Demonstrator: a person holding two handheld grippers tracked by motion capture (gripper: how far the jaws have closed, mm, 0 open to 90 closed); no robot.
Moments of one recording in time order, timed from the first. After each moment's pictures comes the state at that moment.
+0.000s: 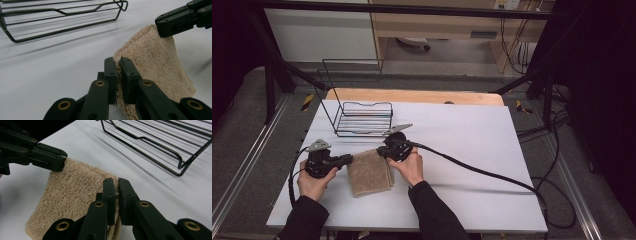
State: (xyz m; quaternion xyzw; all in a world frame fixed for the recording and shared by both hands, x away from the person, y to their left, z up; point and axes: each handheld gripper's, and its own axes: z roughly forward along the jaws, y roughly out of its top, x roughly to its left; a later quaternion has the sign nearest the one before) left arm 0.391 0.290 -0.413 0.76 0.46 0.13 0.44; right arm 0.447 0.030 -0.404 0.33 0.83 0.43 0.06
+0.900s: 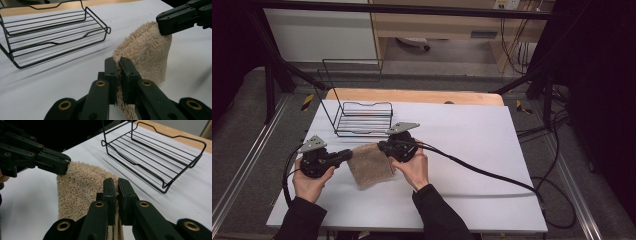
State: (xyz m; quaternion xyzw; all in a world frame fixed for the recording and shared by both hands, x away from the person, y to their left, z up) left arm 0.374 0.283 -0.378 0.76 0.42 0.16 0.47; right arm 0.421 0.016 -0.362 0.31 0.82 0.48 0.11
